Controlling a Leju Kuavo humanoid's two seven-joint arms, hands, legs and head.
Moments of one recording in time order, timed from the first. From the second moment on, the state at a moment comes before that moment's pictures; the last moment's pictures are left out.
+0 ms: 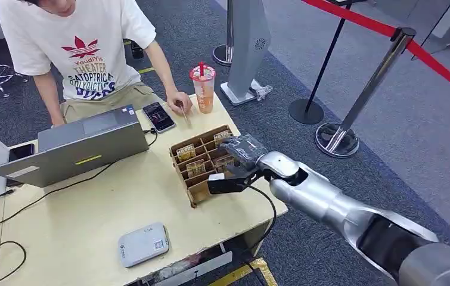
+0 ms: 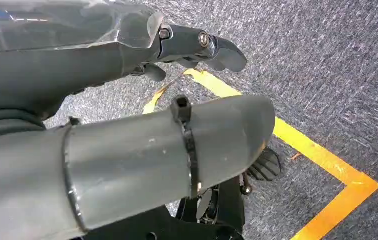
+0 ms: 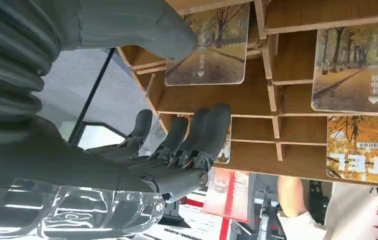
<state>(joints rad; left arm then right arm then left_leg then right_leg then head) -0.01 -0.15 1.00 -0.18 -0.36 0.15 0.00 -0.44 -0.55 0.60 -1.21 0.75 0.01 -0.04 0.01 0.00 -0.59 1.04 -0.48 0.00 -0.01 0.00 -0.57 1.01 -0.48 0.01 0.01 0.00</state>
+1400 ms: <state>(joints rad) -0.01 -0.15 1.00 -0.18 -0.36 0.15 0.00 -0.45 -0.60 0.62 -1.20 0.71 0.06 -0.03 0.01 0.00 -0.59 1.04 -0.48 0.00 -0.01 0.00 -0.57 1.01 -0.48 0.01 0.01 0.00</state>
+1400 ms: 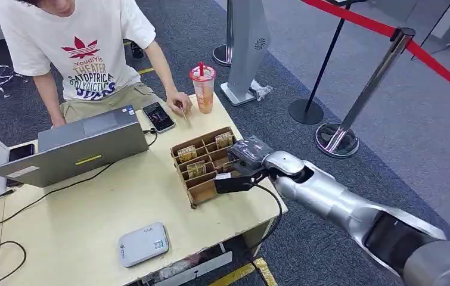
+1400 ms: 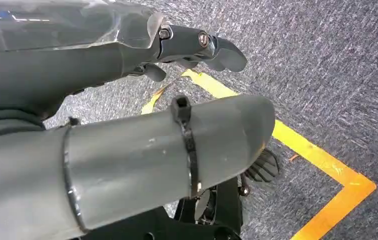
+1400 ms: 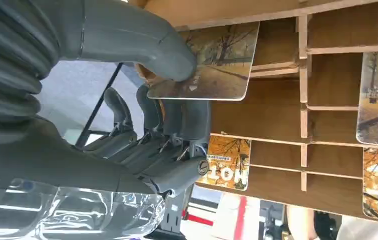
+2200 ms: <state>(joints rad) -0.02 -0.15 1.00 -0.18 -0.37 0.15 0.00 -0.61 -0.65 0.62 -1.25 0.56 0.19 -0.06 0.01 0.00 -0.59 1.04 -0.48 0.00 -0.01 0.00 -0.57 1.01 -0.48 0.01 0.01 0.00</state>
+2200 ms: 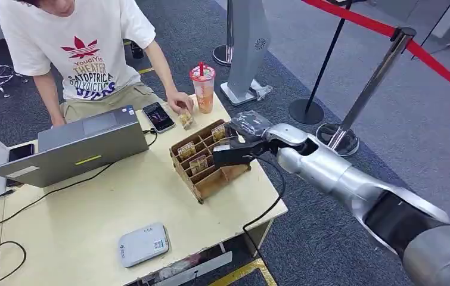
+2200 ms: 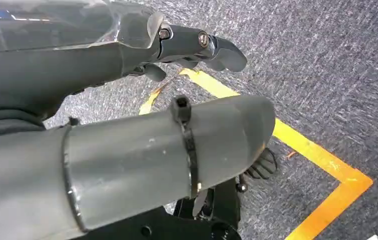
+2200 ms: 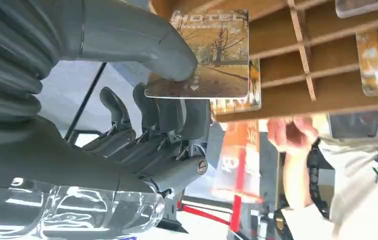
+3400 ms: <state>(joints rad) -0.05 -0.16 0.99 -0.18 -0.41 0.17 0.00 -1.05 -0.21 0.68 -0.91 0.52 0.18 -0.13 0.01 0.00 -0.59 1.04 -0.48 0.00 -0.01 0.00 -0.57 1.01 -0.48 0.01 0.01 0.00</state>
